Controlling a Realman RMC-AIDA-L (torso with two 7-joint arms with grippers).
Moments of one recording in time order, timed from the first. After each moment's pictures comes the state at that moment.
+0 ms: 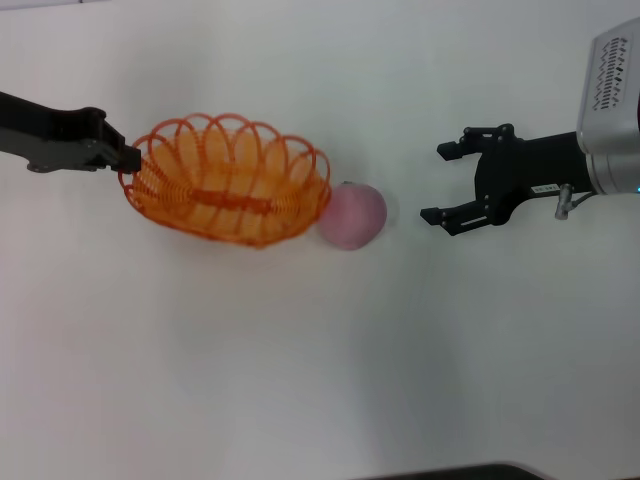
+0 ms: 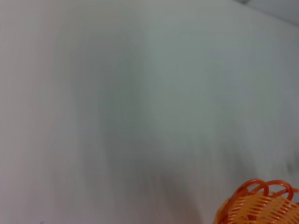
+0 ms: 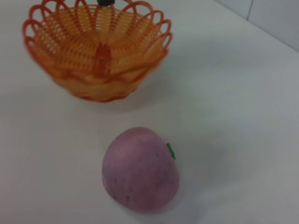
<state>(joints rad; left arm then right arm) -0.88 -2.00 0.49 0.69 2.71 1.56 -2.55 0.50 2.09 -0.86 -0.75 -2.22 -1.29 1.25</state>
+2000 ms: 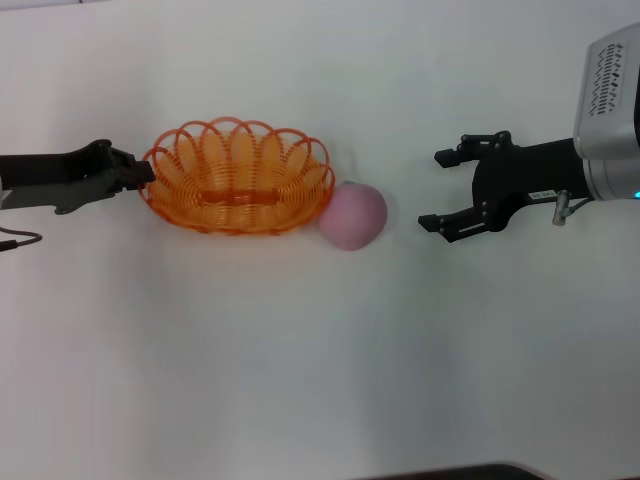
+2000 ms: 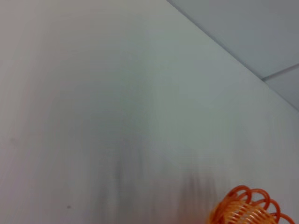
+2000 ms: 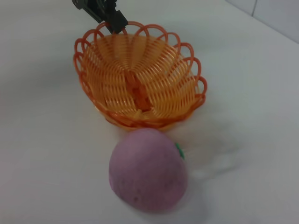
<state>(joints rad) -0.57 -2.17 0.68 0.86 2.38 1.32 -2.60 0.50 2.09 -0.86 -0.74 -2.22 -1.29 1.25</state>
